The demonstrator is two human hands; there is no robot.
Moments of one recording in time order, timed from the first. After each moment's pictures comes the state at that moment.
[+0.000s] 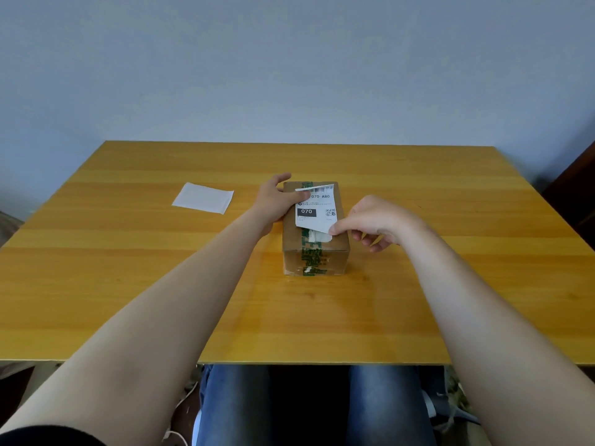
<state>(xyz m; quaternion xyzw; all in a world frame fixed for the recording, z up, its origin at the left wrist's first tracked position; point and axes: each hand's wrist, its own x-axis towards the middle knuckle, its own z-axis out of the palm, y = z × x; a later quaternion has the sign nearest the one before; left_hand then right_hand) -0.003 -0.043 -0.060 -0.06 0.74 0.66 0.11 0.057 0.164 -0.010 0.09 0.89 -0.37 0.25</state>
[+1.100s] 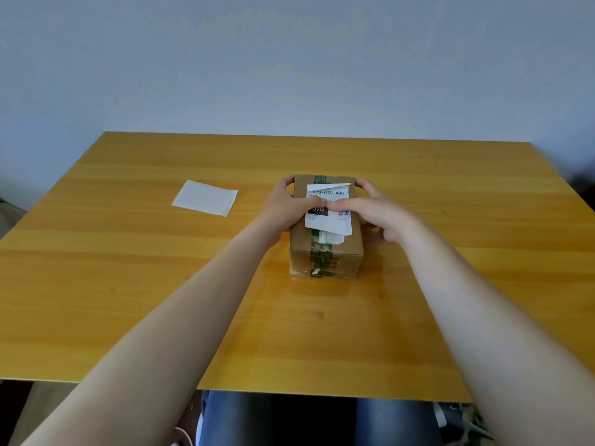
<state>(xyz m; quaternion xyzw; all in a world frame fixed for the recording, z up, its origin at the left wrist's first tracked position) -0.009 -0.036 -0.060 -0.11 0.76 0.62 0.13 0.004 0.153 -0.038 0.14 0.80 -0.55 0.20</state>
